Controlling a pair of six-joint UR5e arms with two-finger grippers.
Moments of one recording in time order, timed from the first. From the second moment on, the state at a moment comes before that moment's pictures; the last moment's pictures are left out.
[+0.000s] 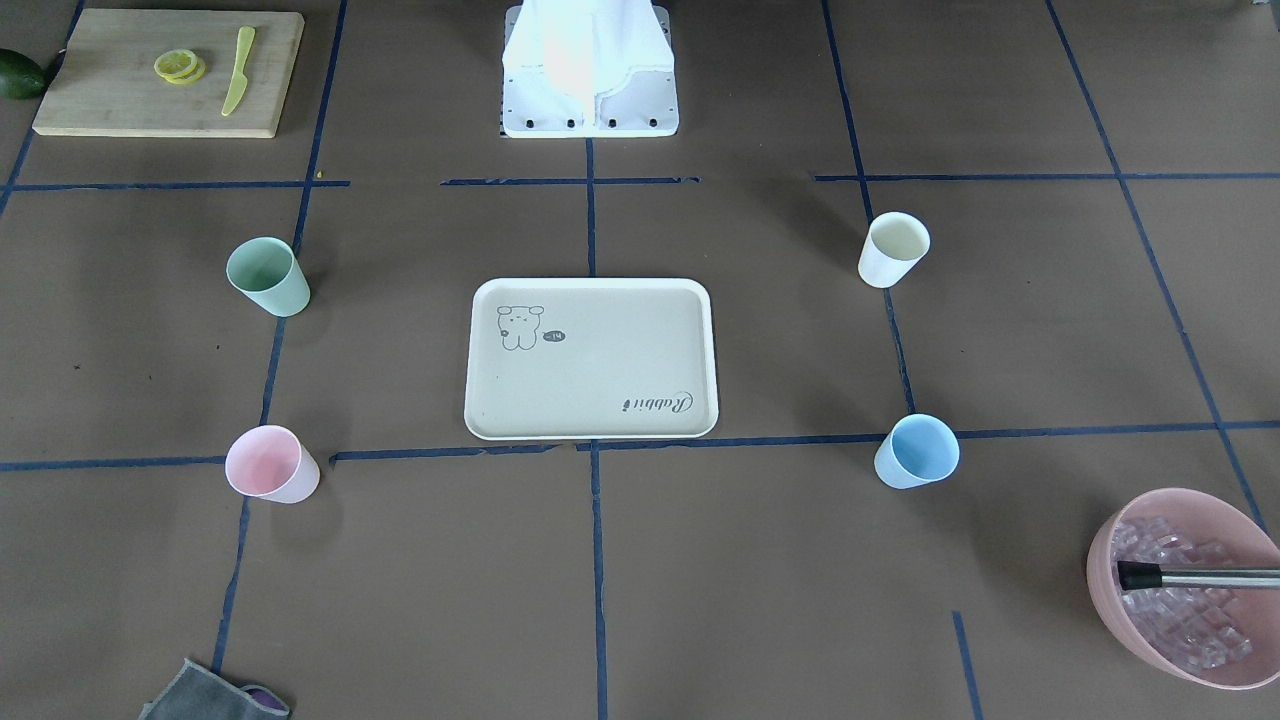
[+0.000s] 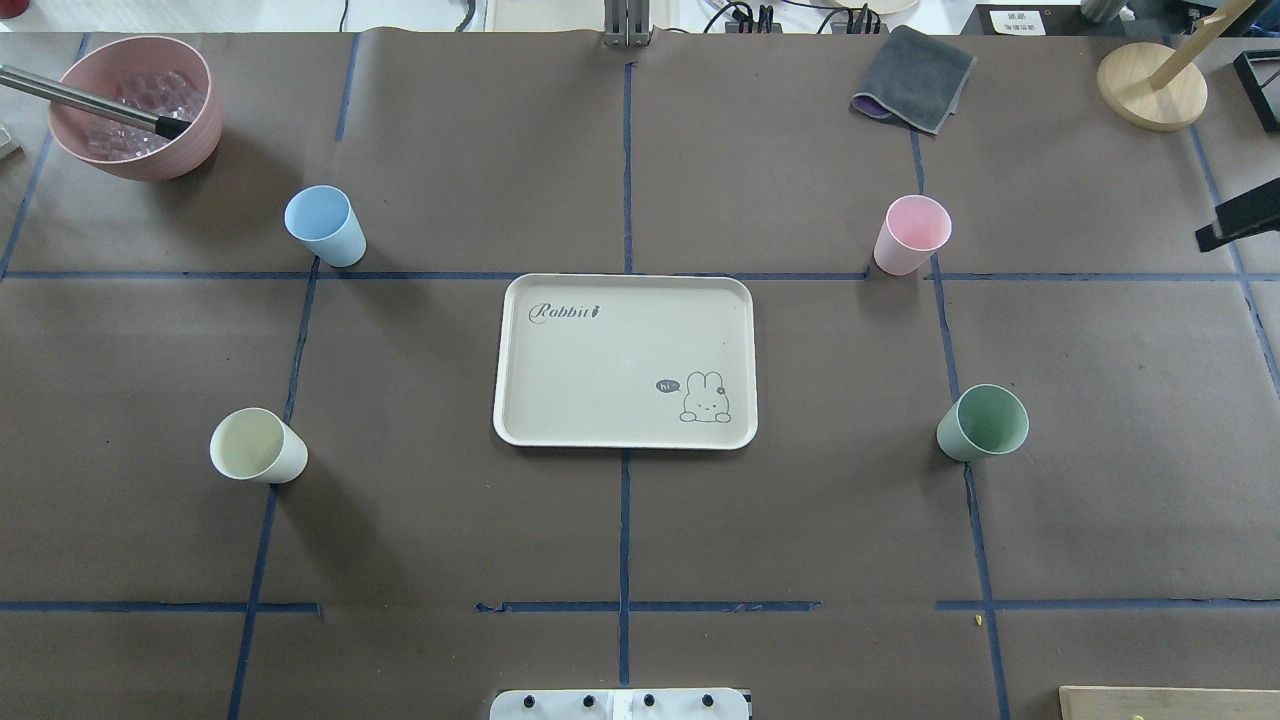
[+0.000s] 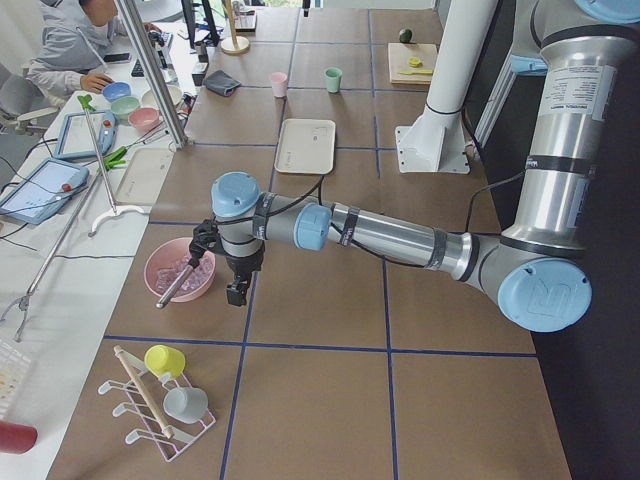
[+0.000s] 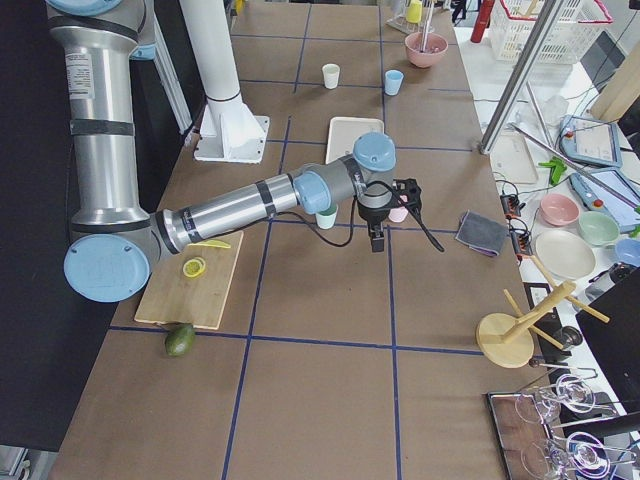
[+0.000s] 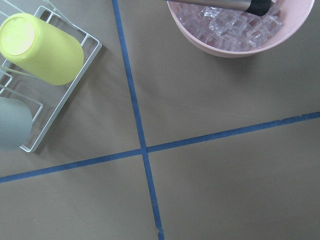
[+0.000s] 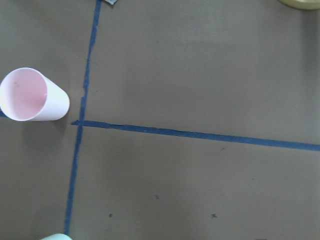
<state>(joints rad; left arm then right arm) -1.51 -1.68 -1.69 -1.56 -2.32 0.02 1.26 -1.54 1.95 -1.49 2.33 0.48</state>
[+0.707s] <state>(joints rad) -1.51 -1.68 -1.70 -1.56 -2.33 0.02 0.88 -1.55 2.07 -1.48 2.10 0.90</state>
